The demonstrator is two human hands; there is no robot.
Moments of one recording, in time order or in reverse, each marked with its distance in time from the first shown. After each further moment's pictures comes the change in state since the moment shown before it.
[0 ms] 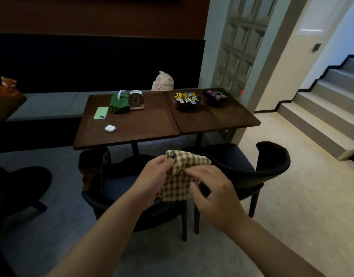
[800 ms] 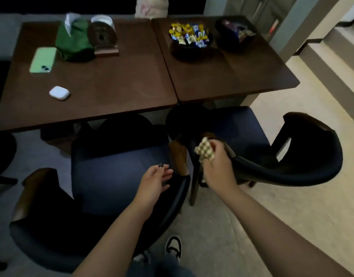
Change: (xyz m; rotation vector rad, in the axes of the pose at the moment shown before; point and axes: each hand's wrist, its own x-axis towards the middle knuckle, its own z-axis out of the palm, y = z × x) left_hand 0.256 -0.166 -0.032 -0.068 0.286 -0.359; right_hand 0.120 0.273 0.164 0.129 -0.134 0.784
